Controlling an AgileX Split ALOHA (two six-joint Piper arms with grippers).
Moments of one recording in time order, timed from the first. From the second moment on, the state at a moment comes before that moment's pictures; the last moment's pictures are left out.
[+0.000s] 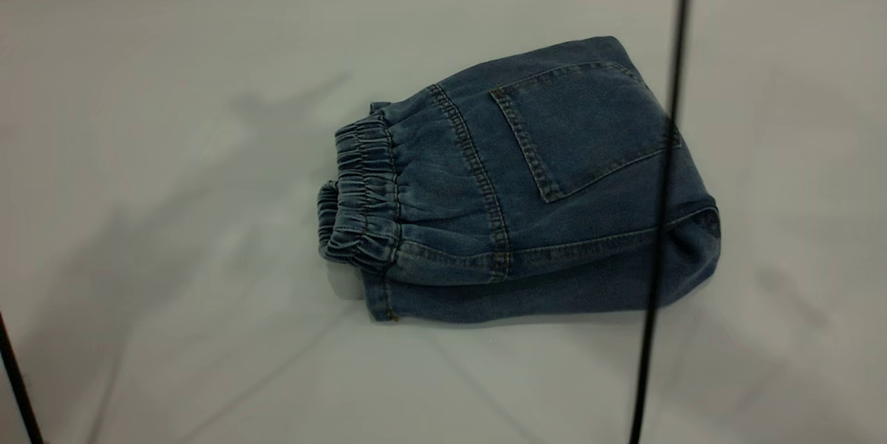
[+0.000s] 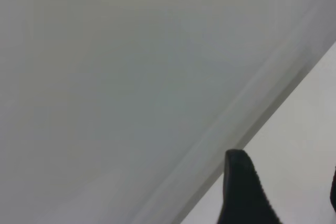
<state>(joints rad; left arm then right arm) -0.32 1.51 -1.45 -0.65 0.44 1.07 0.68 1.65 -1.46 -0.16 1.13 0.20</state>
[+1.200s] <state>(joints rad) -0.32 0.78 -1.01 -0.46 0.93 0.64 0.68 0.36 -0.75 -0.03 1.08 0.07</state>
